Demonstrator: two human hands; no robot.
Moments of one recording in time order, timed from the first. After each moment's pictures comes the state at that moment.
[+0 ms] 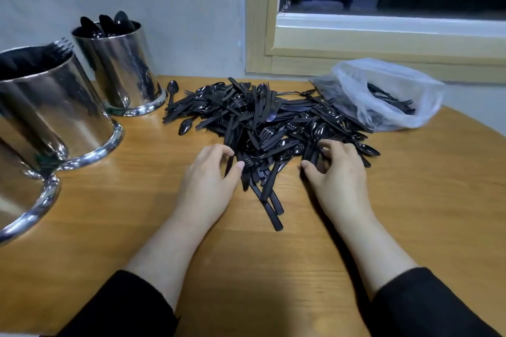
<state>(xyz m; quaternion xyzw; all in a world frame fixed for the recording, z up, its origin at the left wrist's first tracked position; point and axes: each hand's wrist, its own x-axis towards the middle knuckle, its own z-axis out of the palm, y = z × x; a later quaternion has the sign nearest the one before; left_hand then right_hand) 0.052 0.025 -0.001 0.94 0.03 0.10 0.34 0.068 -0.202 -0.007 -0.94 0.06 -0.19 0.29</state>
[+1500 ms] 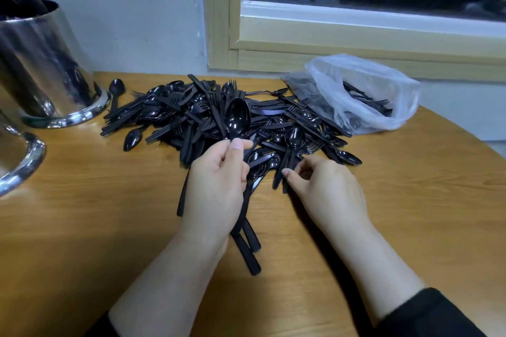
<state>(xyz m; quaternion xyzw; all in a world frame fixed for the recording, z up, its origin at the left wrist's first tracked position) 0.079 -0.045 0.018 0.68 0.03 0.05 0.73 0.081 -0.207 0.016 -0.96 0.14 -0.07 0.22</state>
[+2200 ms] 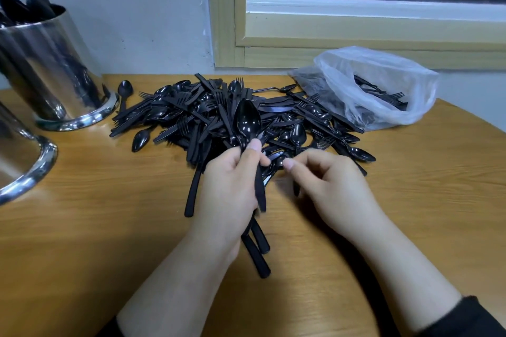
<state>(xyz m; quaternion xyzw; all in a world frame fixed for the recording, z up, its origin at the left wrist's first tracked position) 0.074 -0.050 0.023 0.67 0.05 -0.01 0.74 0.078 -0.213 0.015 -0.88 -0.06 -0.07 0.46</state>
